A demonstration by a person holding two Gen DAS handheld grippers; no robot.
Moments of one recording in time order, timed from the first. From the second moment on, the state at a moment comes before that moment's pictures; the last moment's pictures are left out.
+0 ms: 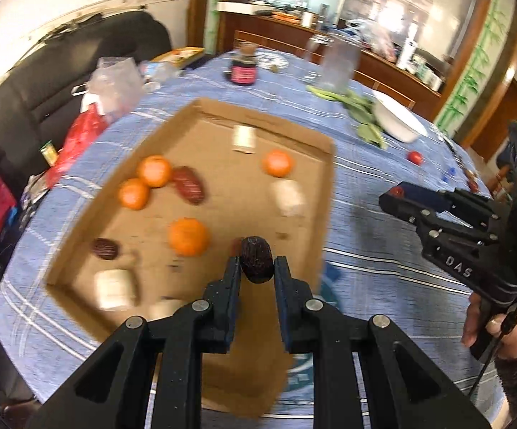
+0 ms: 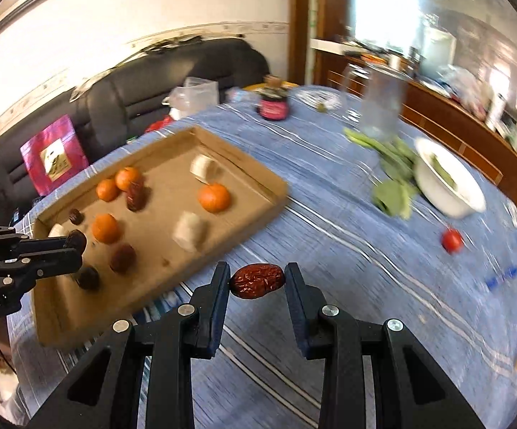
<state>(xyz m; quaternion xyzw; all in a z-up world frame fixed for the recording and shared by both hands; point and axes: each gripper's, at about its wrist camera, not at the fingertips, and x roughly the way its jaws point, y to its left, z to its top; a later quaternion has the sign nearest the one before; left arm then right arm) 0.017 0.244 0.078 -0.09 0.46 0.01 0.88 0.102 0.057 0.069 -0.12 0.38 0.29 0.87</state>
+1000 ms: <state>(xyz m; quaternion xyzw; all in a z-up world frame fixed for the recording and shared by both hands) 0.060 0.332 0.029 -0.12 0.51 0.06 0.85 0.162 0.202 0.021 -0.19 0.43 0.35 0.81</state>
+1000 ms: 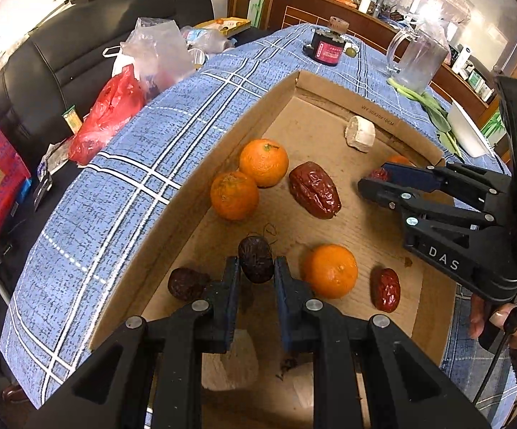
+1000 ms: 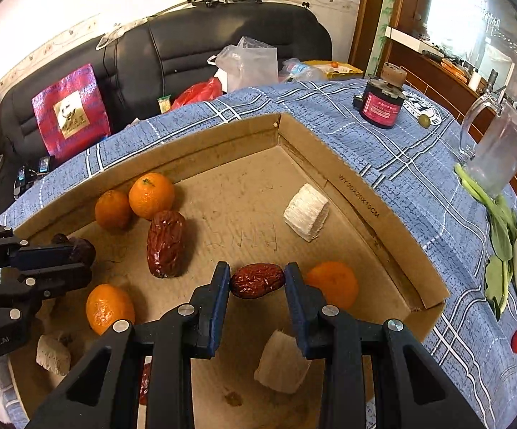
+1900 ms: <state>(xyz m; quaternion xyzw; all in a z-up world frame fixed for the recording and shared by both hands) 0.042 0.326 0.037 -0.12 0.48 0.06 0.87 0.139 0.192 0.036 -0.19 0.42 0.30 0.84</state>
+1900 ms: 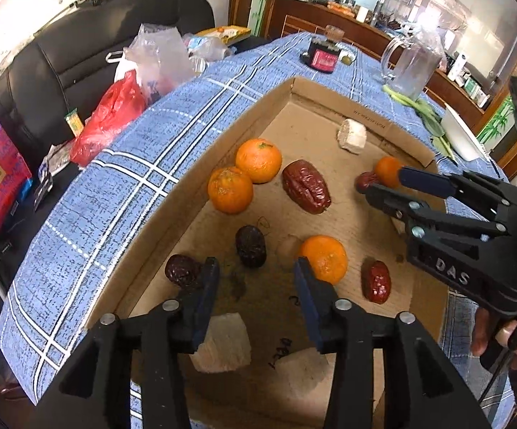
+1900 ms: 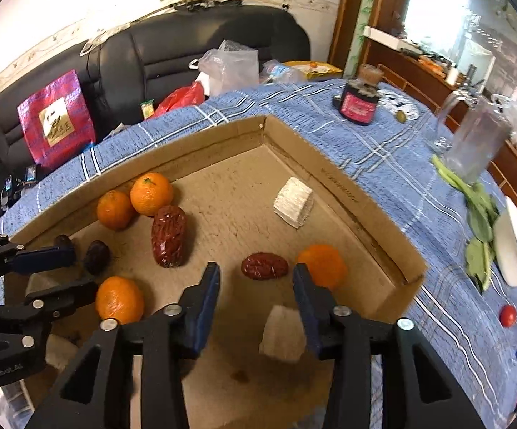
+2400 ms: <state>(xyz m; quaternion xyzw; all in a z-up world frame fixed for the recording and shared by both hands) -0.036 0.296 0.067 -0.08 0.39 0.12 0.91 0.026 0.105 0.070 -0.11 0.38 0.21 0.90</state>
